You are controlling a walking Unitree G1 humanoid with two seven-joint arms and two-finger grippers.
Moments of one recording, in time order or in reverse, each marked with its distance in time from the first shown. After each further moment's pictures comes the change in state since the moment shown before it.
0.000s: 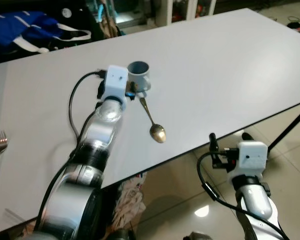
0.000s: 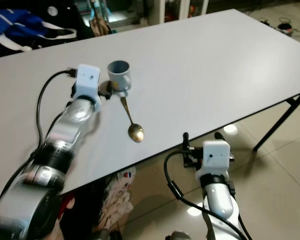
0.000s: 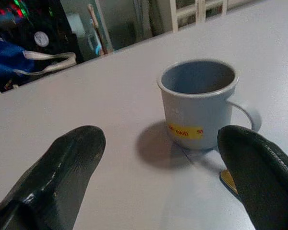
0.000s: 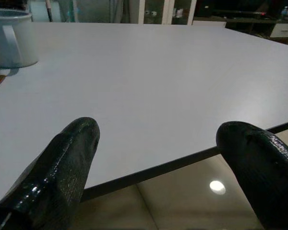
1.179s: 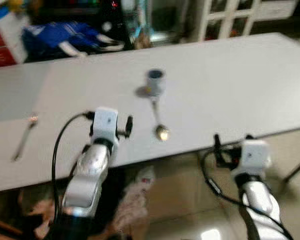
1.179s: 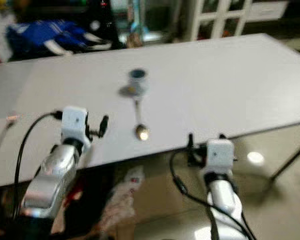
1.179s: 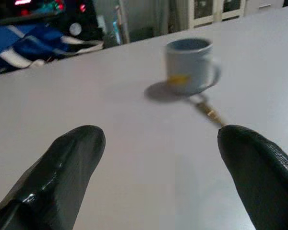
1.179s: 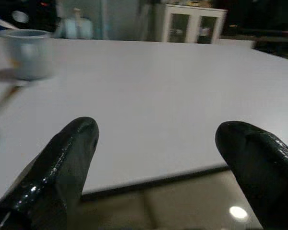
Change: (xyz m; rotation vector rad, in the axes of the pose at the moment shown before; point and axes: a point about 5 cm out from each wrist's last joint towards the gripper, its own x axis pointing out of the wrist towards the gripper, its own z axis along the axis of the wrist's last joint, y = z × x) left arm -0.078 -0.004 -0.043 -0.048 0.041 -0.098; right arm 0.008 -0.010 -0.012 0.005 0.028 -0.029
